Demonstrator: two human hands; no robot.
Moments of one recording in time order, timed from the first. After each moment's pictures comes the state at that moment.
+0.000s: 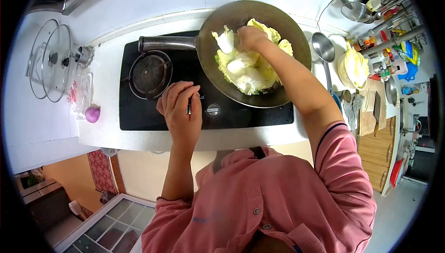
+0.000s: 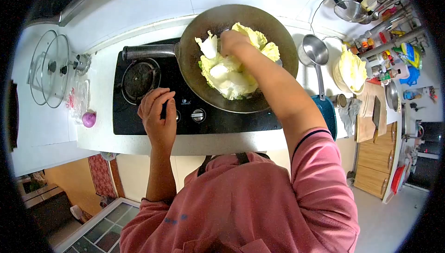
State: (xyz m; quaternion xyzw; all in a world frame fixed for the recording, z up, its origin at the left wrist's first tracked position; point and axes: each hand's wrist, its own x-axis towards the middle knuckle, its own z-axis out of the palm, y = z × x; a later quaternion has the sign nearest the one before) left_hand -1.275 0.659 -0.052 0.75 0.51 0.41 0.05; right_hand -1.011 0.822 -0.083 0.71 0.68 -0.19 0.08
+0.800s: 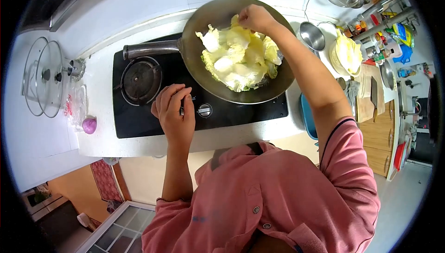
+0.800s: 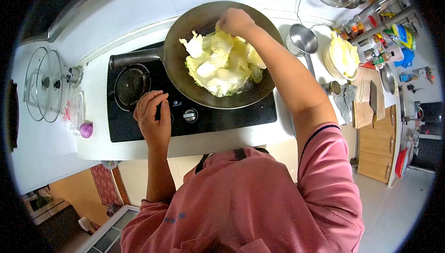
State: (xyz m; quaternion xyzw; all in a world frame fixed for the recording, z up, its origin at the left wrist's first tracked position) left_hand -1.267 0.657 -0.057 0.76 0.52 0.38 0.09; right_hand -0.954 0.811 -0.045 0.71 0.66 -0.23 -0.14
